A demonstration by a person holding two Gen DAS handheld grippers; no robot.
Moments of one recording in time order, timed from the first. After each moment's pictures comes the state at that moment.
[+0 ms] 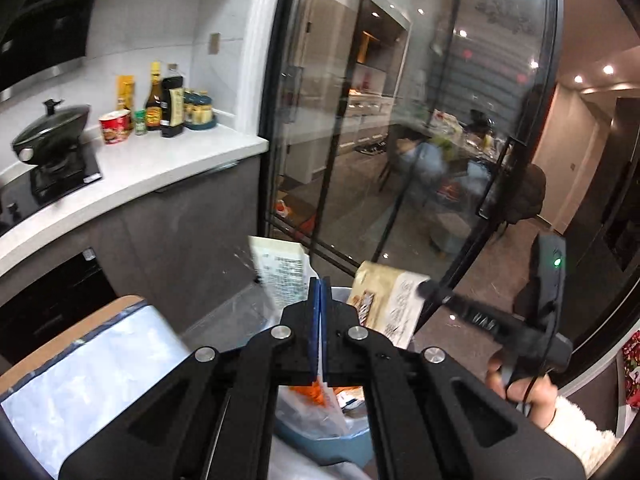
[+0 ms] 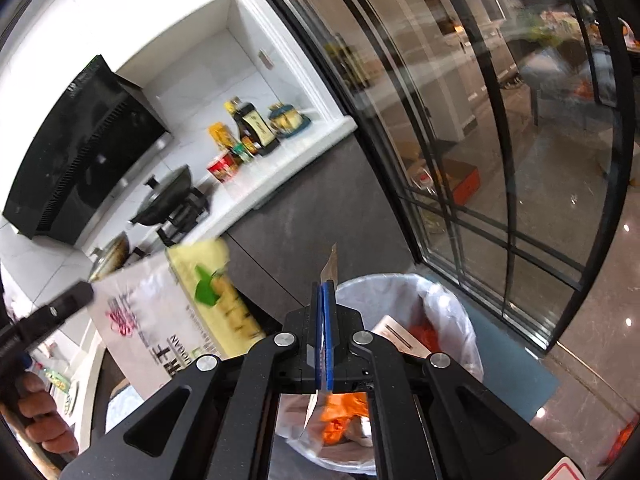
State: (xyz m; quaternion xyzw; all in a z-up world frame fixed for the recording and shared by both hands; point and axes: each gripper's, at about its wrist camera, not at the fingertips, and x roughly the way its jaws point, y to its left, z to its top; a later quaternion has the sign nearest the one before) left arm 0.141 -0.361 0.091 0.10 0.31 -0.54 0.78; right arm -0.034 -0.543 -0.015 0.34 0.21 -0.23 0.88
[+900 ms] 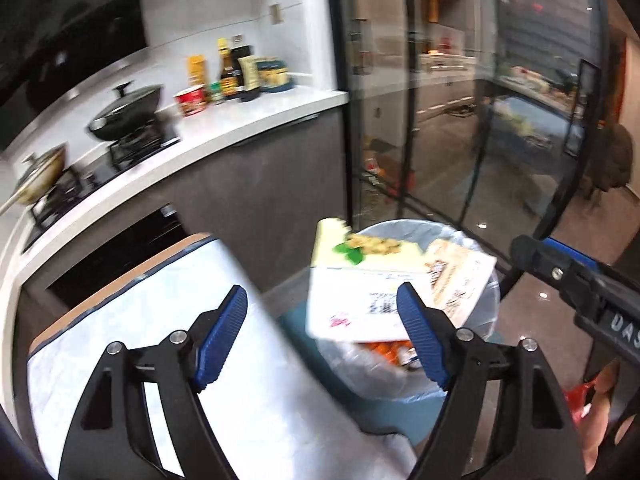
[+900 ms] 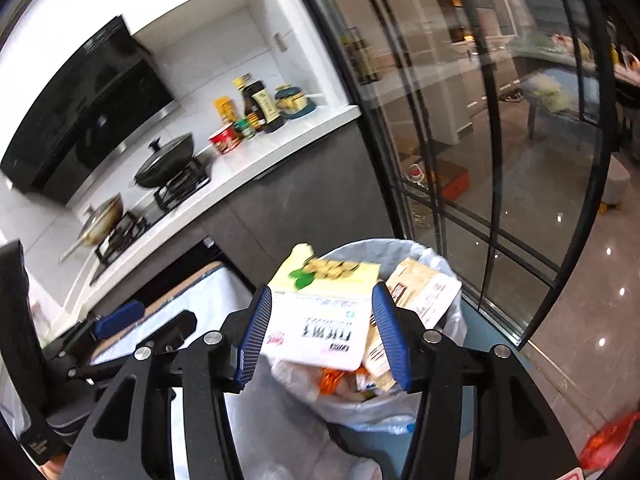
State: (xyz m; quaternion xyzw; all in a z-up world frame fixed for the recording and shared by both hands) left arm 0.089 -0.352 0.034 0.19 0.32 -0.35 0.86; right arm -0.060 -0.475 0.009 0.28 0.25 -0.23 0.89
